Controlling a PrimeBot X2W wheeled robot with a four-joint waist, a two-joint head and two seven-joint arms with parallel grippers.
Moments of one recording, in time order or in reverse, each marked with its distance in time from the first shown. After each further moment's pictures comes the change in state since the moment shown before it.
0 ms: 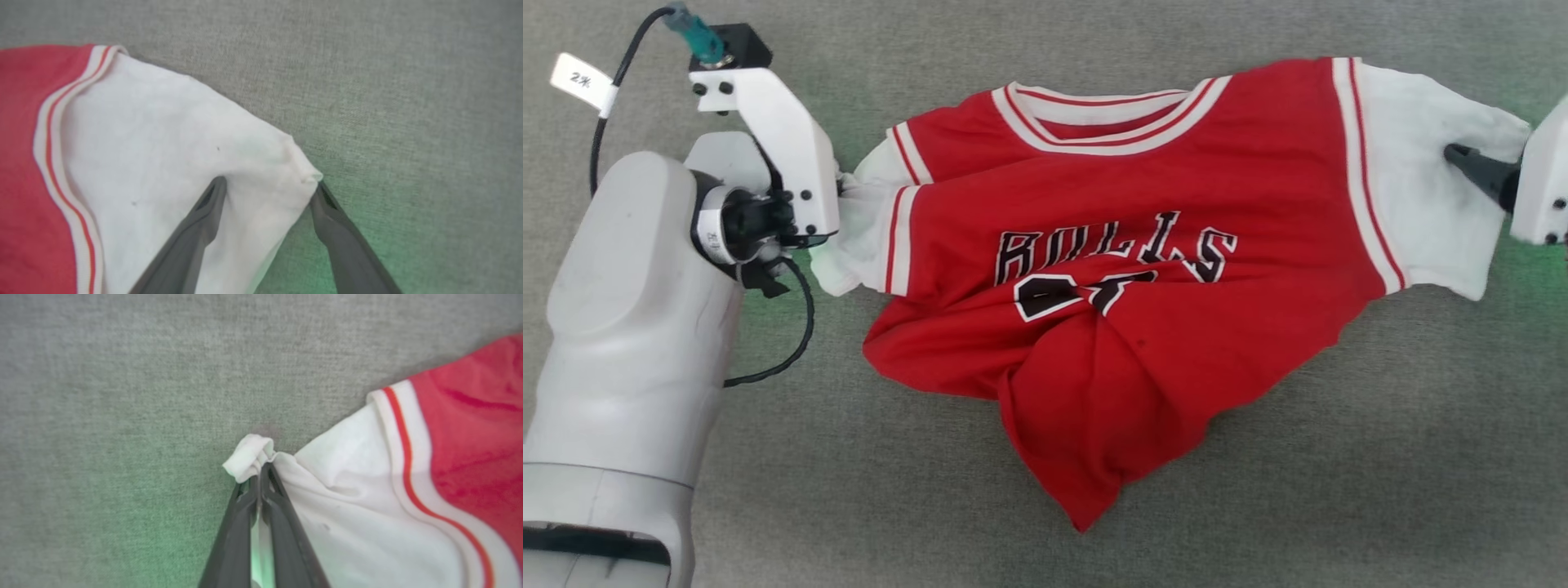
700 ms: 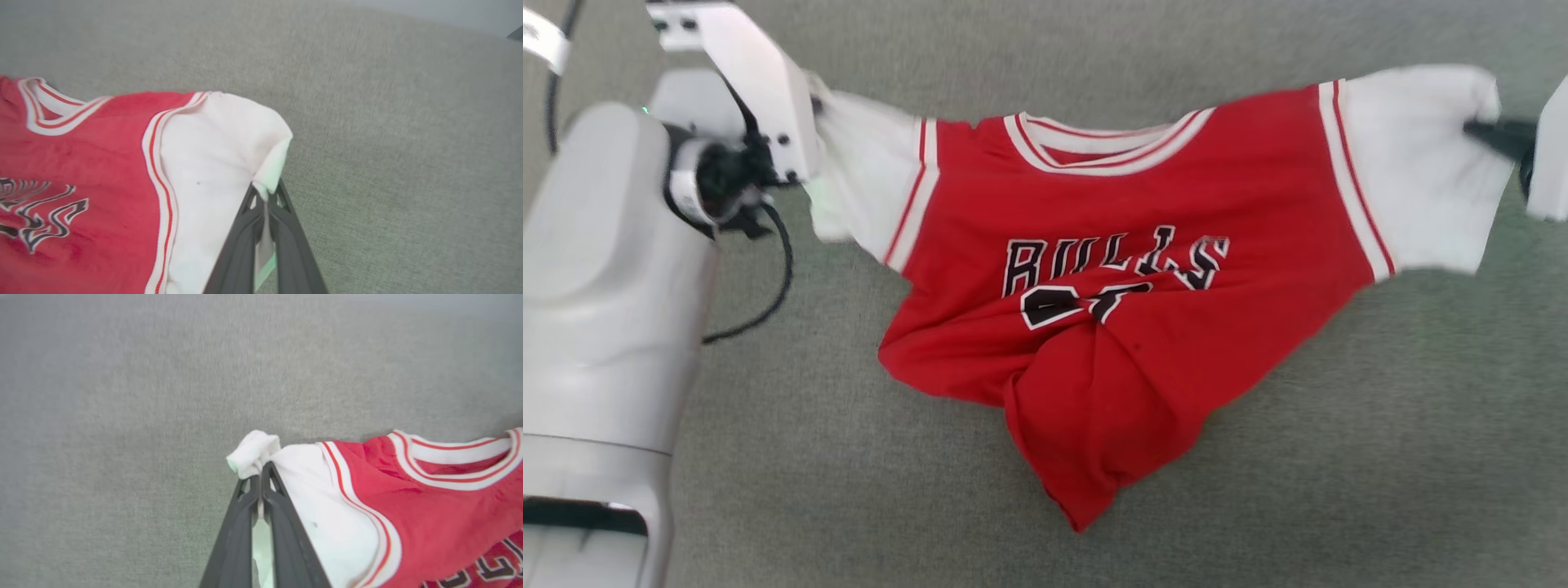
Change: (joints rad) left arm -0.079 0.016 0.004 0.008 -0.002 -0.039 -0.144; right arm -0.094 -0.101 0.166 -0.005 0.213 0.000 0.057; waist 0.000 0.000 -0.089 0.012
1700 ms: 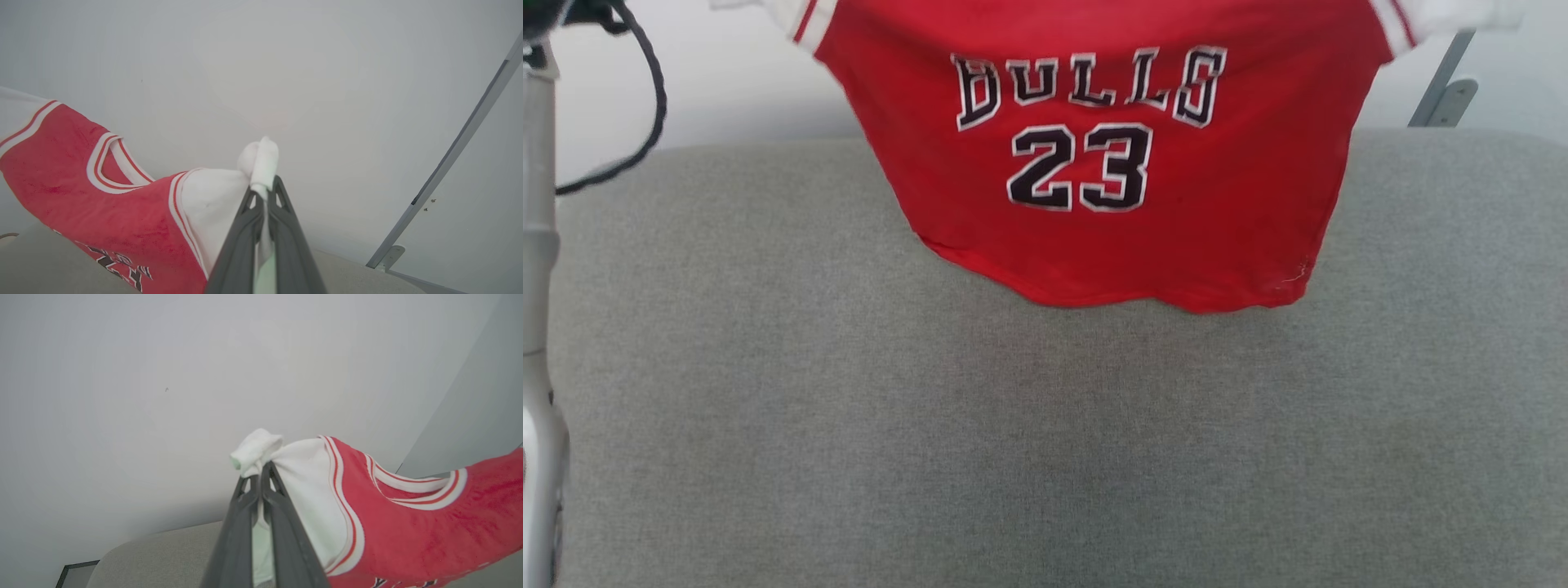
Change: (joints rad) left arm -0.230 0.108 0.045 -0.173 -0.021 -0.053 -0.027; right arm -0.263 0.110 -0.087 -0.105 -0.076 0.000 -0.120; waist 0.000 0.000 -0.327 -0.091
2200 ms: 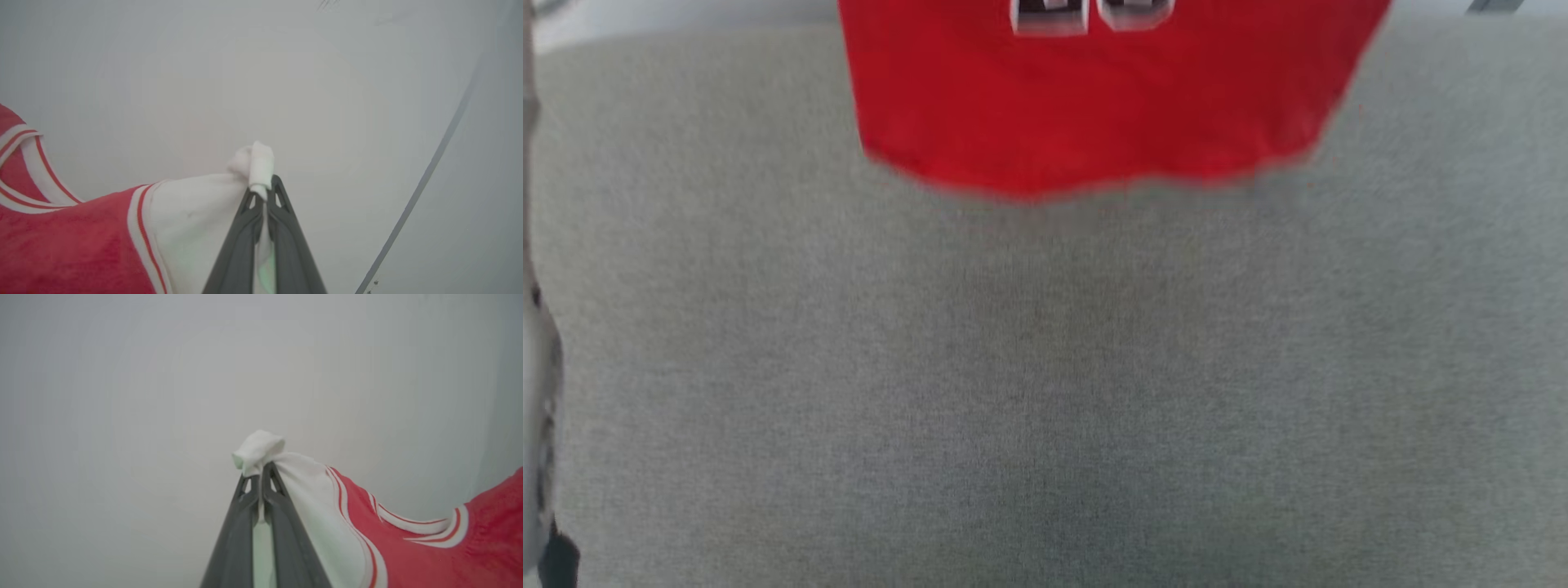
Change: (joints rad) left arm -0.244 -0.070 -0.048 0.118 0.160 -0.003 -0.463; right arm -0.282 0.081 0.032 0.328 -0.386 0.000 -0.527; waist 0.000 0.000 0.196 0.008
